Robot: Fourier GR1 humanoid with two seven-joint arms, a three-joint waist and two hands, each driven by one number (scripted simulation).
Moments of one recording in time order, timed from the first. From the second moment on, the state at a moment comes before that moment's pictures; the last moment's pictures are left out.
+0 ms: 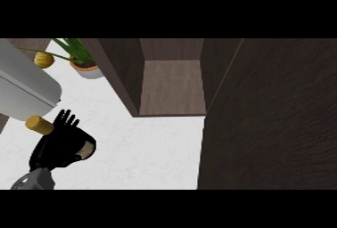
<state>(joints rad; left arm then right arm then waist) -0.27 0.24 0.45 -0.62 0.15 -0.54 -0.42 0.12 -0.24 0.41 -2.52 -0.04 -0.11 0.44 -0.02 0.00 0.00</state>
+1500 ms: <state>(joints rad) -0.11 0.04 0.35 -0.88 0.17 -0.36 -0.66 0.14 -0.25 0.38 -2.52 -0.05 -0.09 0.43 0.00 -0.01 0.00</state>
